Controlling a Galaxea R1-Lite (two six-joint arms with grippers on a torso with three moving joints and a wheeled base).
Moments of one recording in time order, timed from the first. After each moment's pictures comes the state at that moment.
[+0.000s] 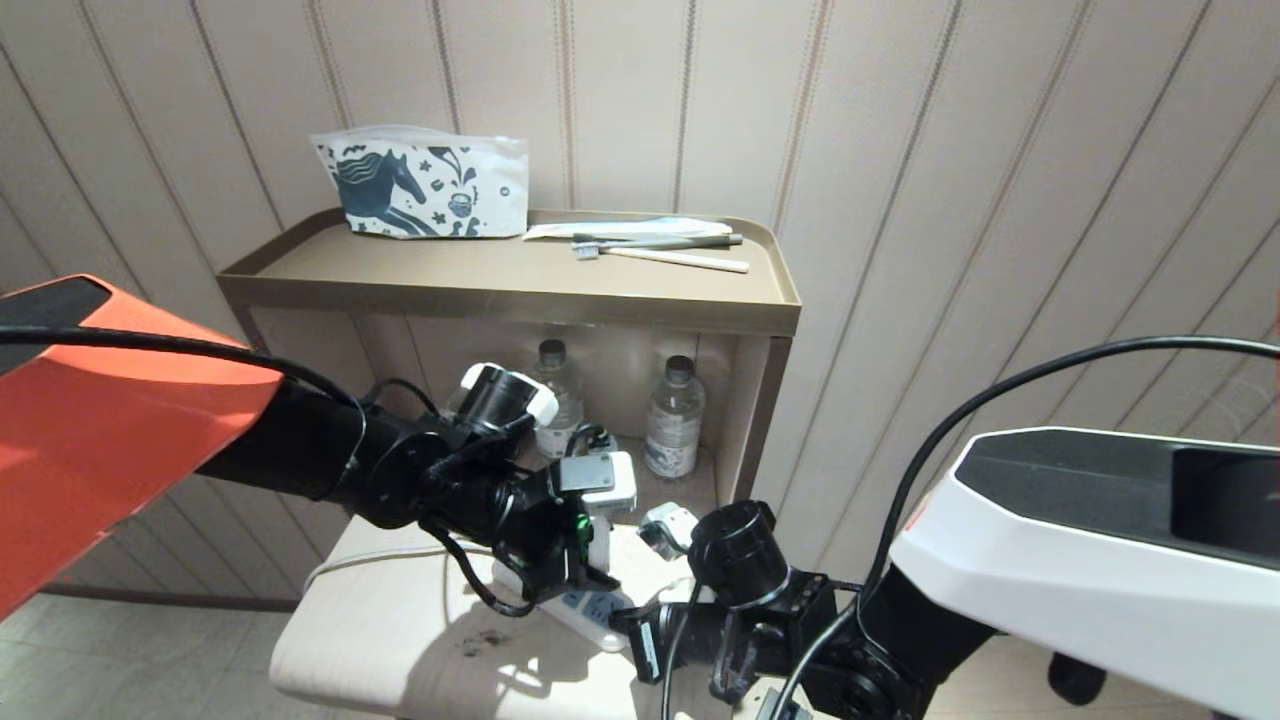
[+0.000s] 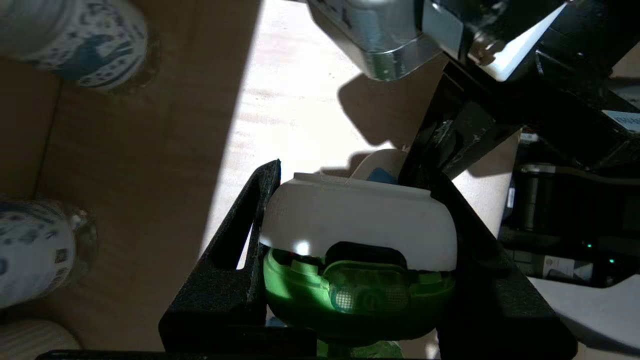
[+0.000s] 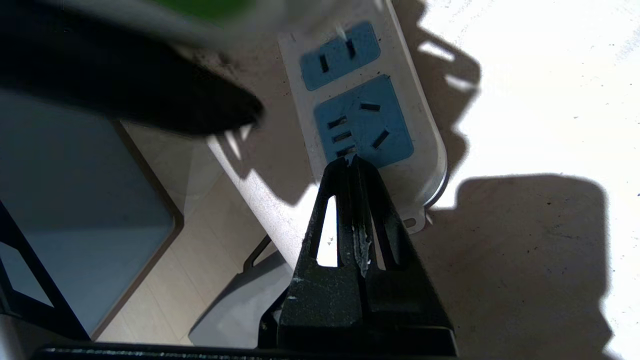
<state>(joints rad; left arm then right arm) -0.58 2.06 -1.17 0.00 -0.45 0.85 0.75 2.24 -0.81 -0.78 0.24 0.27</state>
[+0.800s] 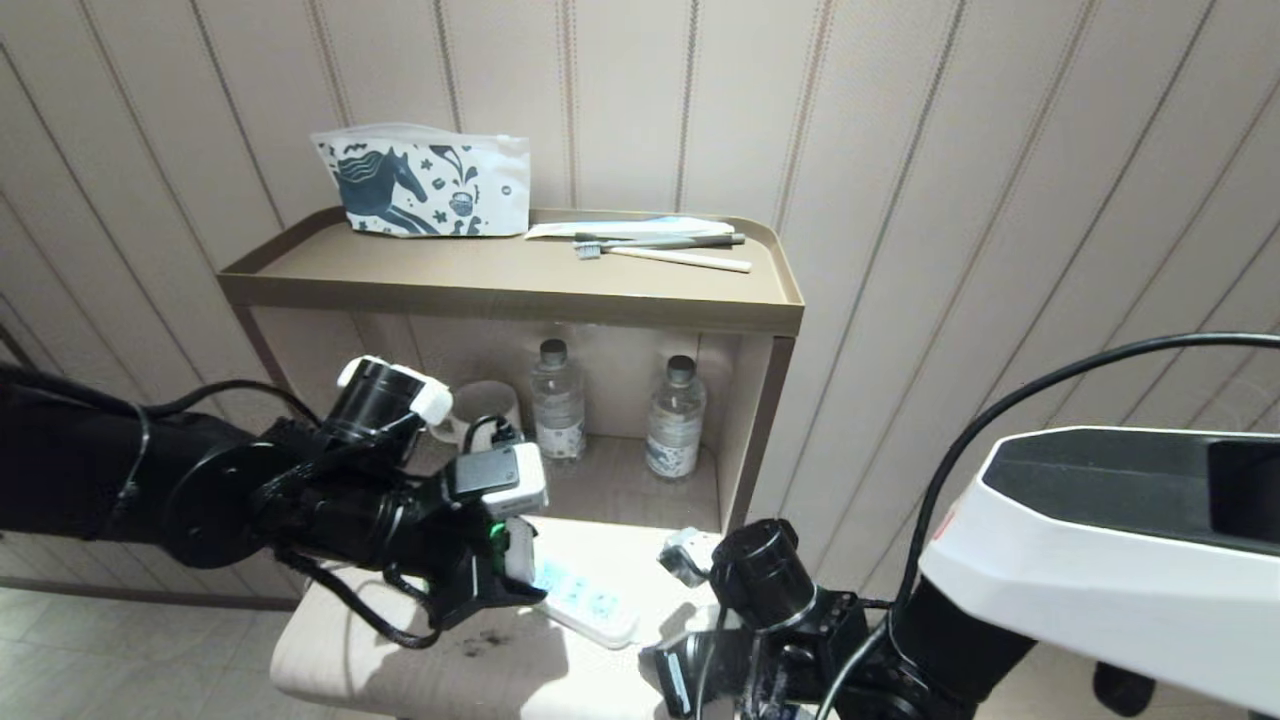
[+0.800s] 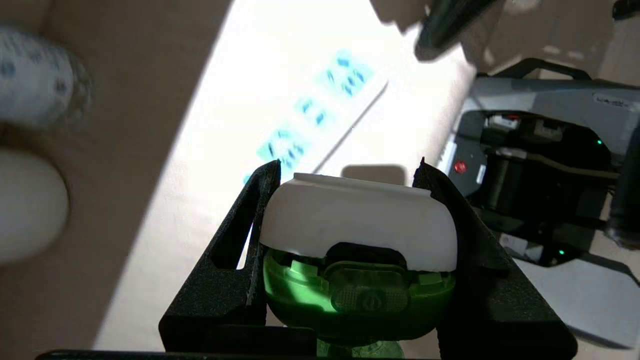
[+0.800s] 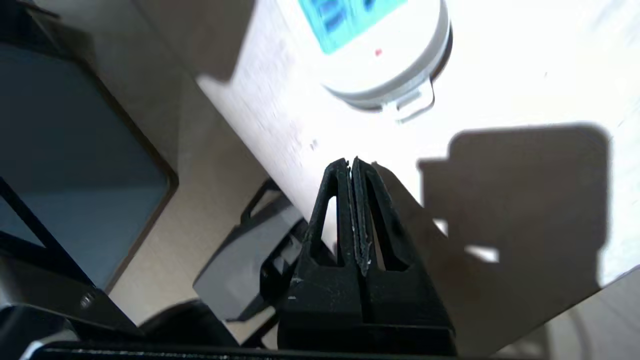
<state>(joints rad) -0.48 1.79 -0.89 0.00 -0.44 0.79 0.74 2.18 -0.73 -0.76 0.24 0.27</state>
